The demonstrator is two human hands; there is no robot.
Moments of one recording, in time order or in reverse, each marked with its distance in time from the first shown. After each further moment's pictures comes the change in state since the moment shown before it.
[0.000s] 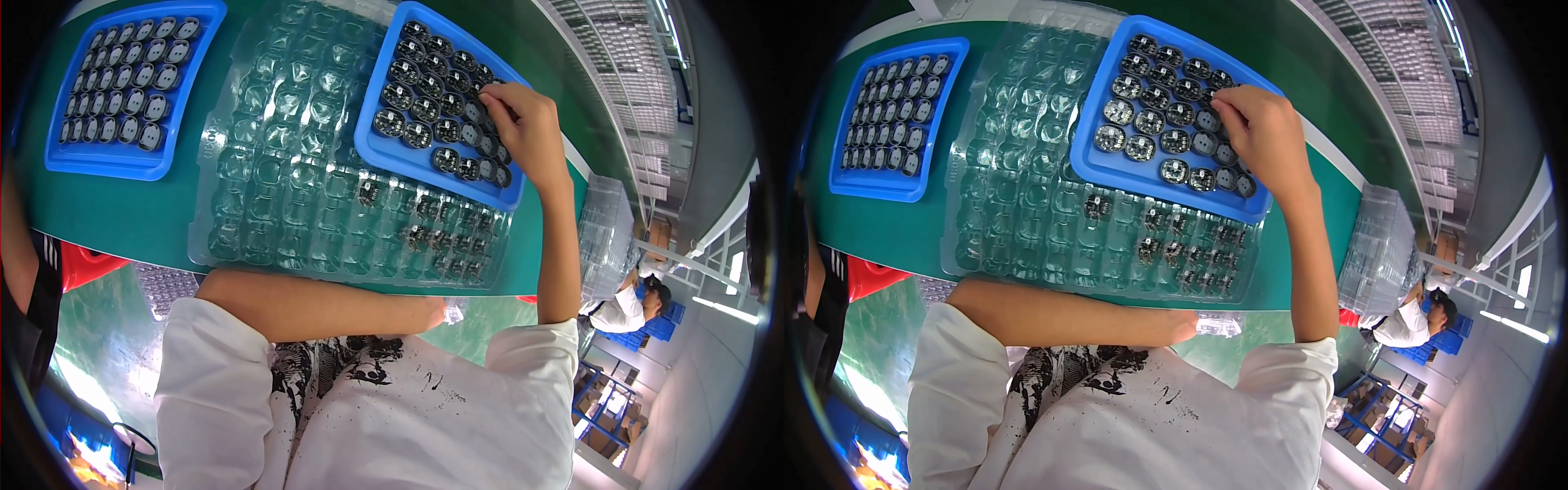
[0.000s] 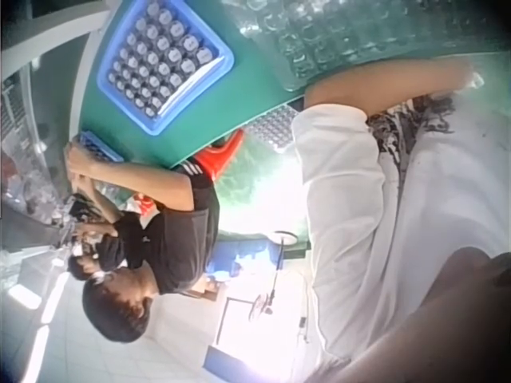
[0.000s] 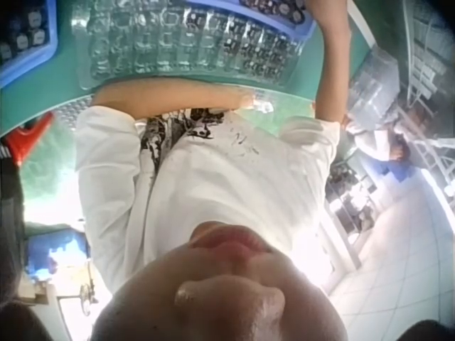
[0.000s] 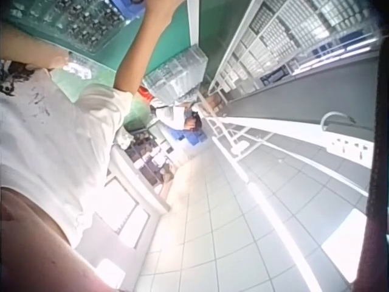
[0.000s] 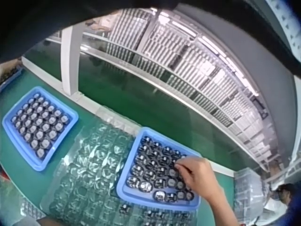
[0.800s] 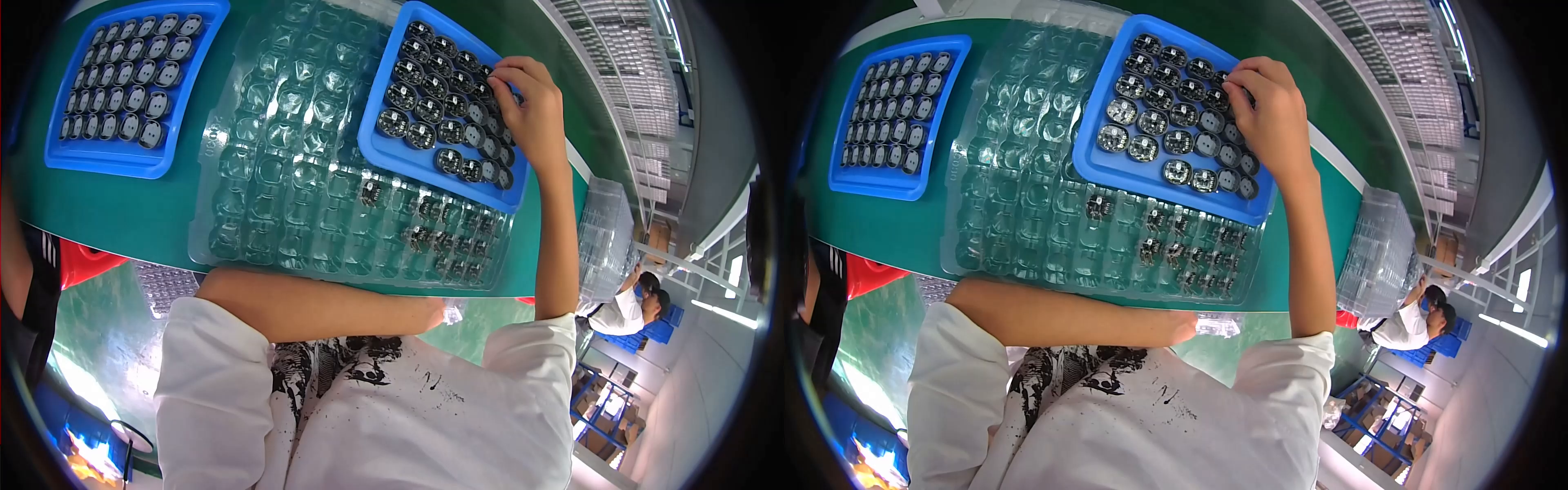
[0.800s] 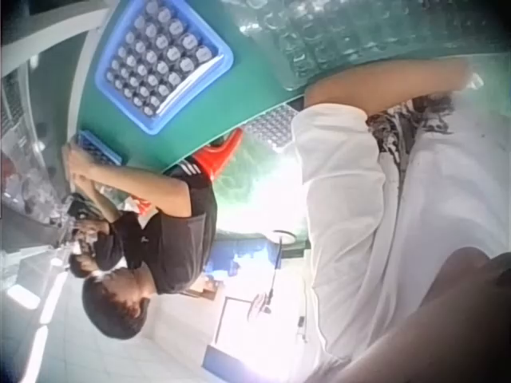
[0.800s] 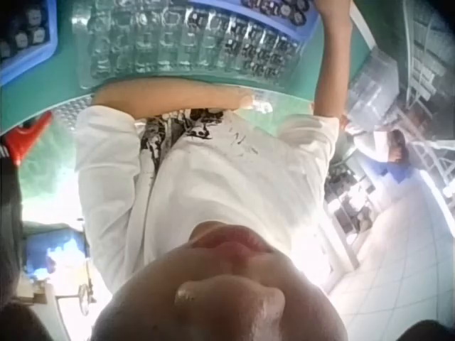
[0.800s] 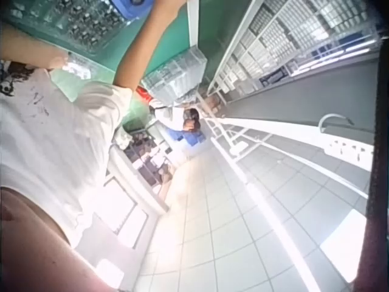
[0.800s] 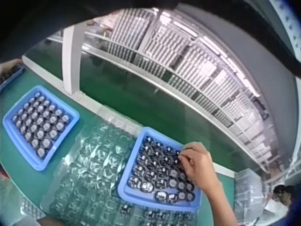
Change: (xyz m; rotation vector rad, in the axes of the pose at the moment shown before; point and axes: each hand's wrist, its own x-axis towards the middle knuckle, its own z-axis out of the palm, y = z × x) left_hand -0.003 -0.014 0.025 0.079 0.193 0.045; right_hand 0.017 0.018 0.011 -0.091 0.142 -0.090
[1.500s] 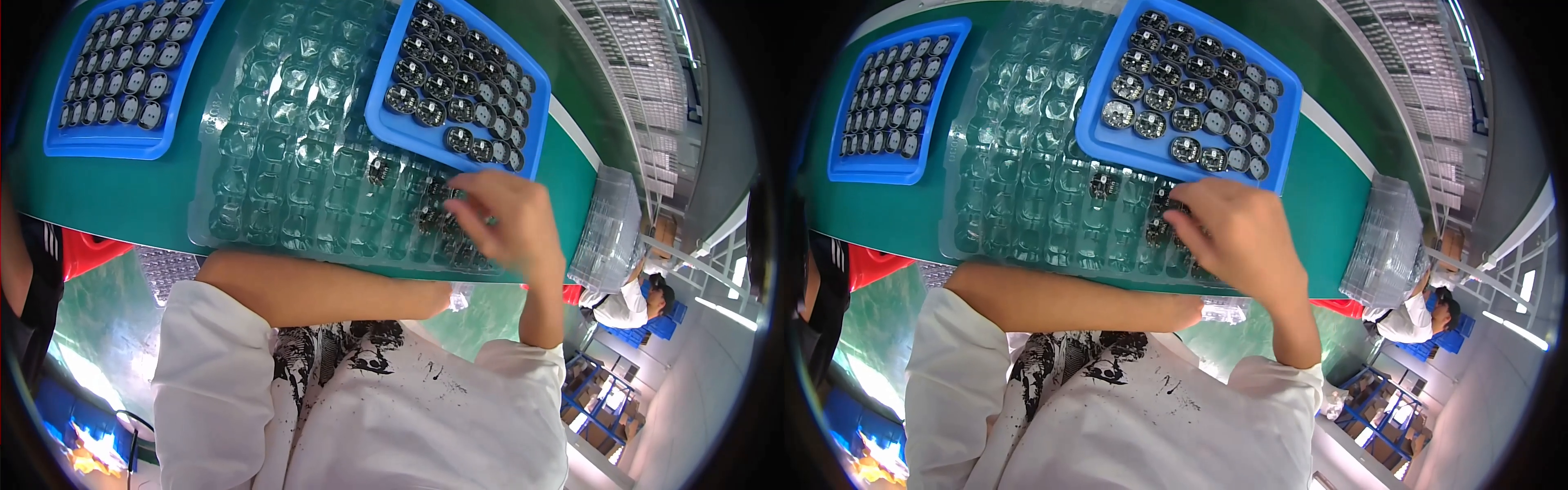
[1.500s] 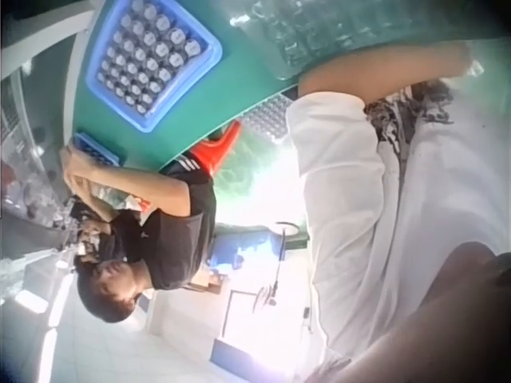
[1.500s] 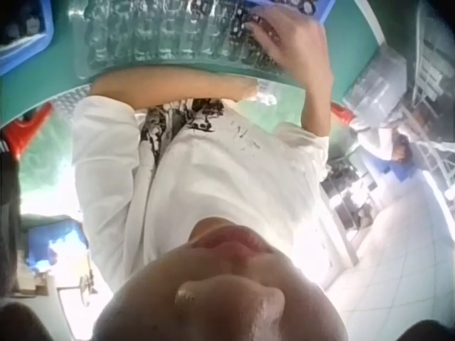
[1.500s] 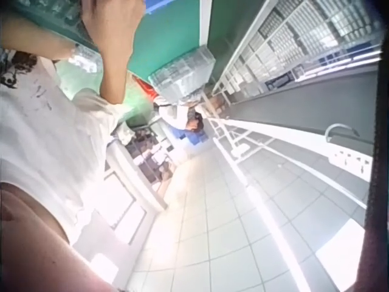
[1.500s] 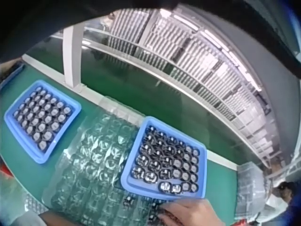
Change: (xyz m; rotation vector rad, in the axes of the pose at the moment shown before) left_hand 0.004 -0.005 0.009 0.054 -0.092 -0.042; right_hand -0.063 -0.111 -0.049 0.300 -0.398 0.140
